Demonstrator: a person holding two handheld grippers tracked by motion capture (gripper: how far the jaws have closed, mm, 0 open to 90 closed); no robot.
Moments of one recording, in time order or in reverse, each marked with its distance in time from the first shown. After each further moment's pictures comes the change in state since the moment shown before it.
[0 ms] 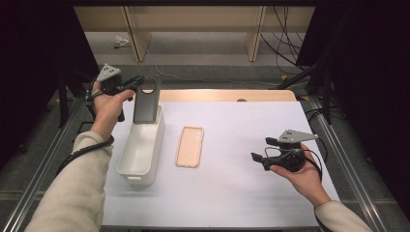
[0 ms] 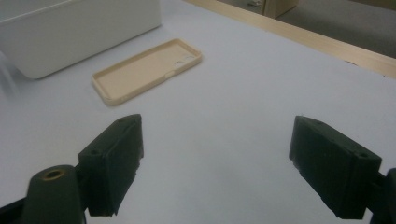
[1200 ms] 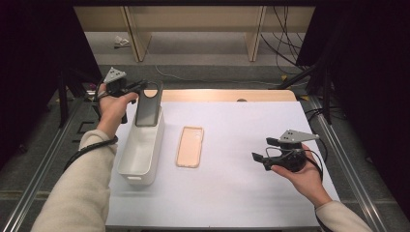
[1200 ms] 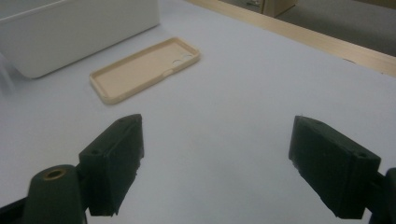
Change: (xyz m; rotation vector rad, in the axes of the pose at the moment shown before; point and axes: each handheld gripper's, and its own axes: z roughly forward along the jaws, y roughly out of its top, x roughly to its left) left arm 0.006 -0.018 0.017 0.058 0.001 -0.011; right arm -0.002 -0.001 0.000 0.003 -0.002 0.002
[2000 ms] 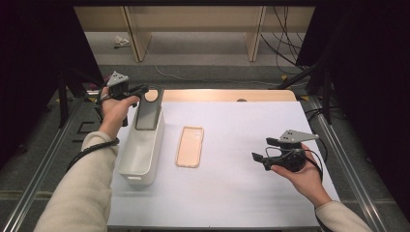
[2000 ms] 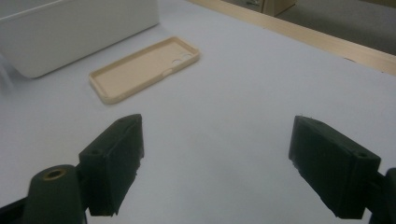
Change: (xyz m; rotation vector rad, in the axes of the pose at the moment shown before) left arm 0.004 -0.014 0.007 0.042 0.004 -0.001; right arm 0.000 0.000 0.001 0.003 0.000 0.004
